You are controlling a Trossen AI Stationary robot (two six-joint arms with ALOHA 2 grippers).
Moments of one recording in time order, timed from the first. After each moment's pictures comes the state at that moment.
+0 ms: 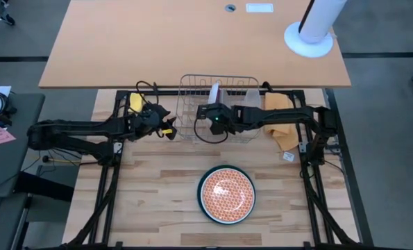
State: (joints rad) left arm 0.22 1.05 0.67 -0.16 -0.55 -0.31; right arm -0.16 1.81 1.41 -0.28 0.65 -2.05
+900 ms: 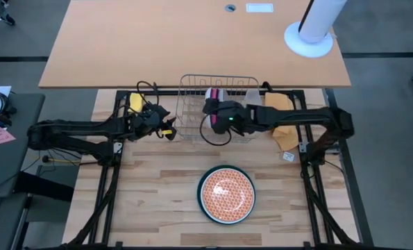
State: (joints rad) left arm 0.22 1.05 0.67 -0.17 -0.55 -0.28; right arm -0.07 1.62 1.41 -0.27 0.70 -1.89
